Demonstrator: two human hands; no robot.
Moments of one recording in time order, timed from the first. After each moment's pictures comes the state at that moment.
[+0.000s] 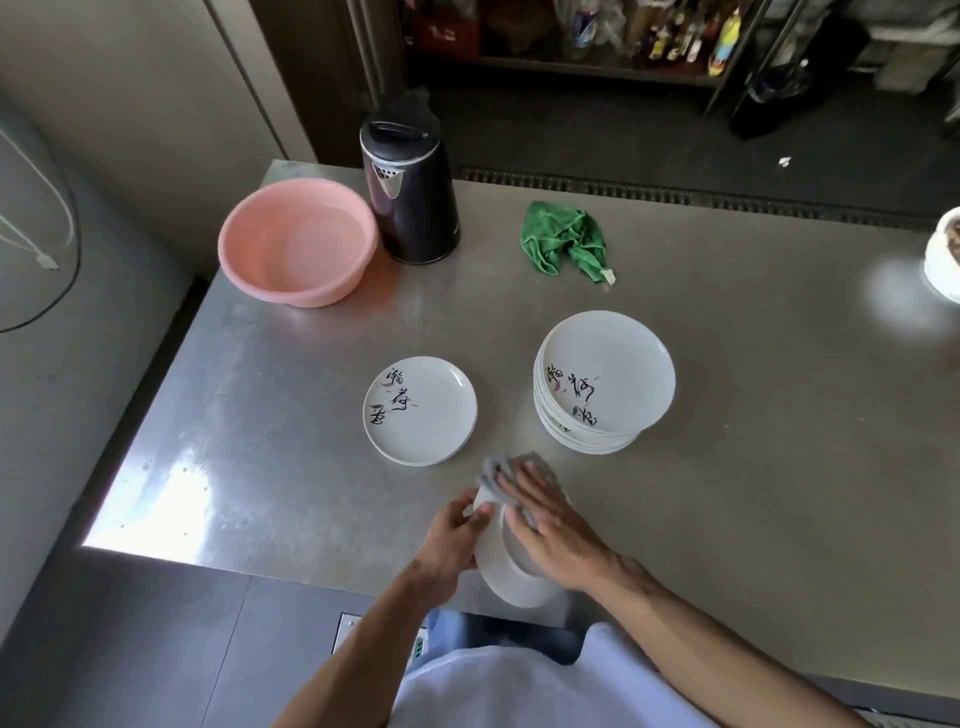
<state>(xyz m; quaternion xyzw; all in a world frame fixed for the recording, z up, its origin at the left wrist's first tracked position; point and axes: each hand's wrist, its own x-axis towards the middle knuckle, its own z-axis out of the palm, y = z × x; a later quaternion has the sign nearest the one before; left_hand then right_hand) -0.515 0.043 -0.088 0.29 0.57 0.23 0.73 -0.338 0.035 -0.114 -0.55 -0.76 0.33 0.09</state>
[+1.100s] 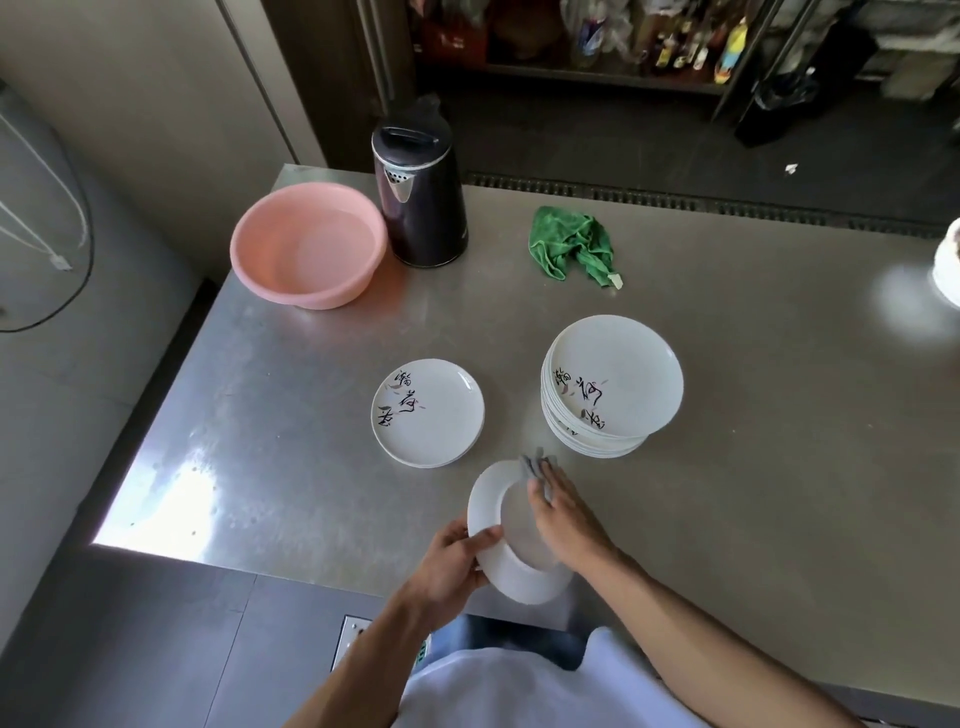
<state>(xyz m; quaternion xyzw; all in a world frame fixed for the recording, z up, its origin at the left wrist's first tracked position) -0.526 0.026 -0.100 0.15 0.52 0.27 0.79 -0.344 0.054 -0.109 -0.69 -0.56 0.45 0.10</state>
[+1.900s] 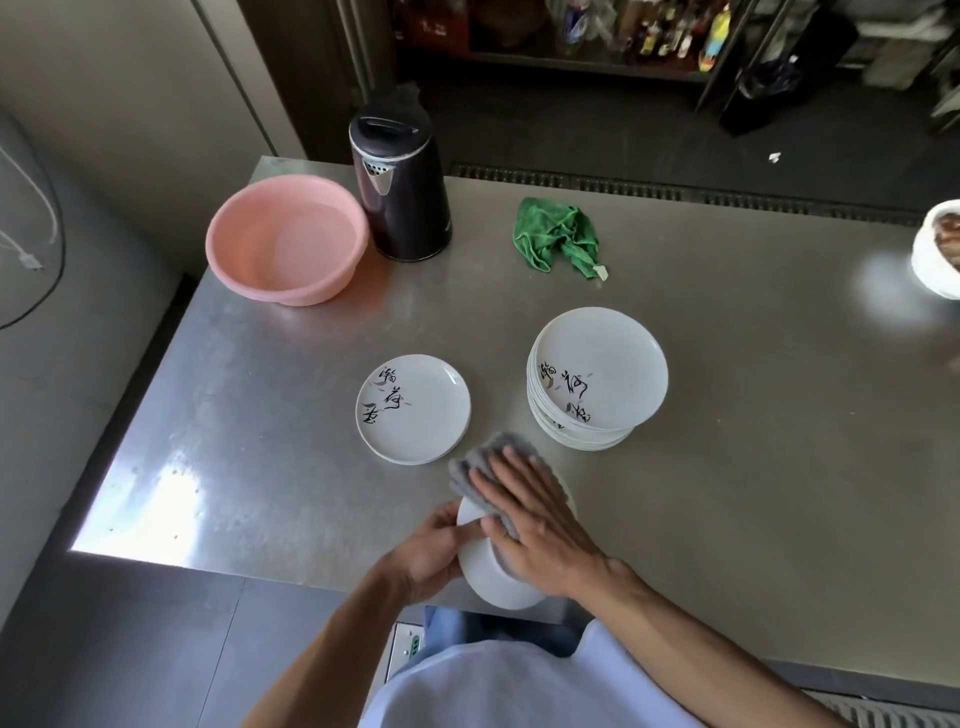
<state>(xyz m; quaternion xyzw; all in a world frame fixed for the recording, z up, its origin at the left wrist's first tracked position) -0.527 0.047 -0.079 0.22 0.48 0.20 0.83 -0.352 0.031 -0.088 -0.53 -0.81 0.20 0.17</state>
